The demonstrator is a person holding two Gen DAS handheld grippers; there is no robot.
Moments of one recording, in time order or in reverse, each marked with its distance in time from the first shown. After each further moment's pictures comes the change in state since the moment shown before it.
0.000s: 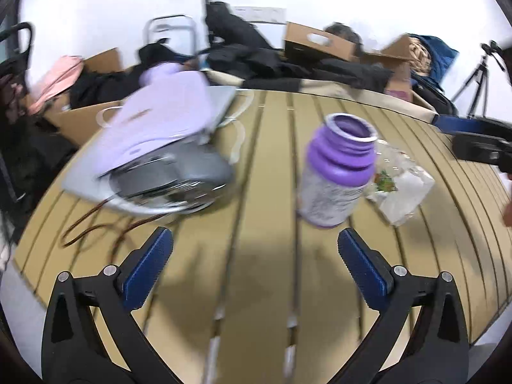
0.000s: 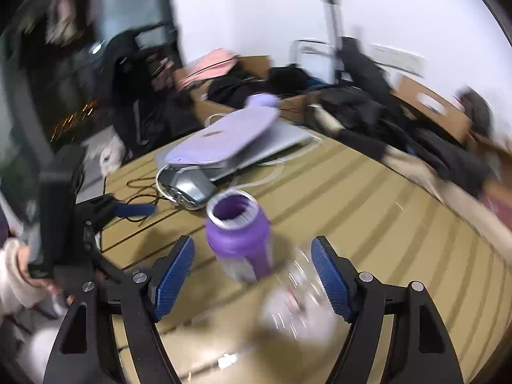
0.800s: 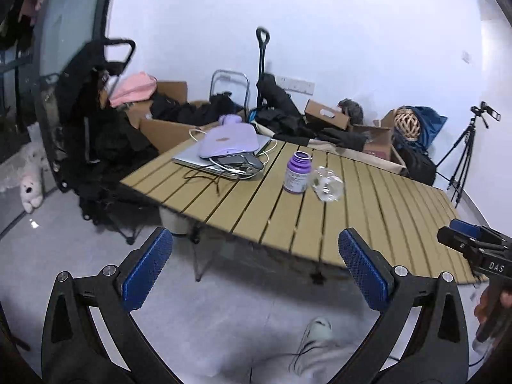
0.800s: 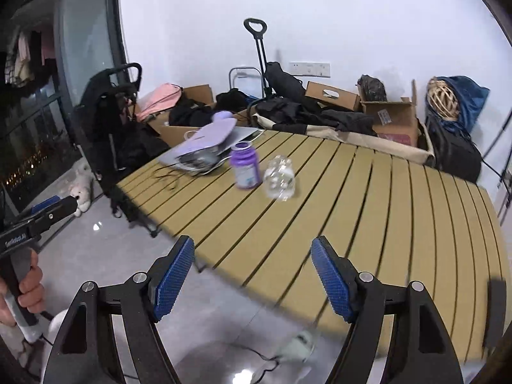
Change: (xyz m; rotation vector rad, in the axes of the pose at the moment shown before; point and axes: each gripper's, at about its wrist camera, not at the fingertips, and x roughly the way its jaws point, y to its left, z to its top) left arm -0.333 -0.036 -0.144 -0.187 -0.255 0.101; right arm -0.246 0.152 -0.157 0.186 -0.135 -0.208
